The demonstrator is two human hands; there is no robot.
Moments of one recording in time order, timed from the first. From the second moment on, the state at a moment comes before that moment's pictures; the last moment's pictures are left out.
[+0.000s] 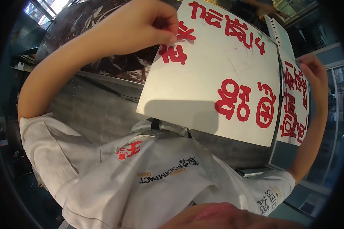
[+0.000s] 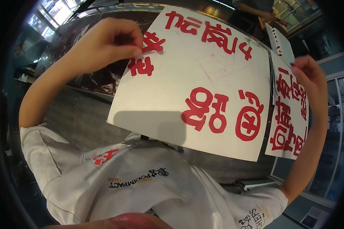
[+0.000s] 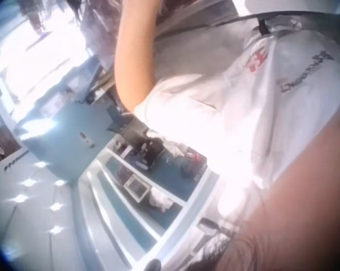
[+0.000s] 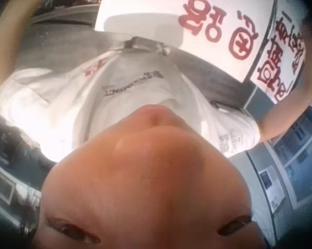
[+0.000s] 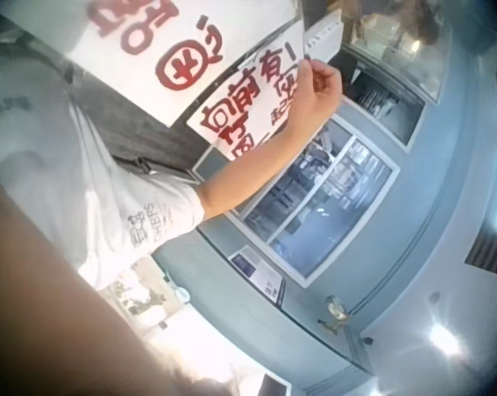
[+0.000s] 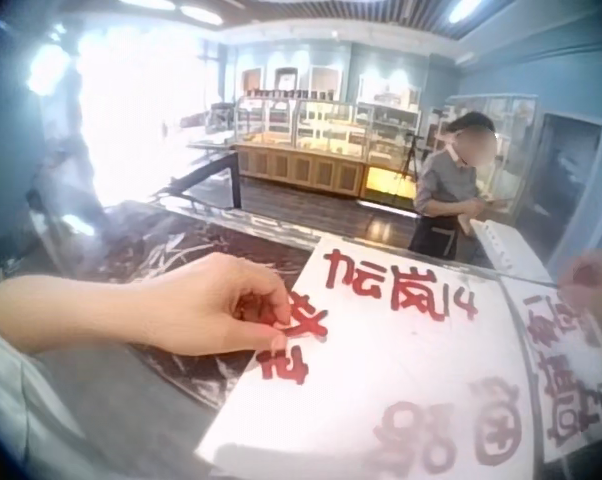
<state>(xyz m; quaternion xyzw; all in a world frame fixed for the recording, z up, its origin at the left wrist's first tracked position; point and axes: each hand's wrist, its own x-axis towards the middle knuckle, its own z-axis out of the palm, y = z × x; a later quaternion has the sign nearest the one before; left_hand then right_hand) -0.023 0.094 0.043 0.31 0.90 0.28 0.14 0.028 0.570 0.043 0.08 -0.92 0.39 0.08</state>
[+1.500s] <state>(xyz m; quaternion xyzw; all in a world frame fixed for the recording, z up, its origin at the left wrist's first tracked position) -0.013 0.119 0.007 0.61 0.77 0.10 -0.14 -0.004 0.371 0.018 -0.03 -0.84 0.53 -0.13</state>
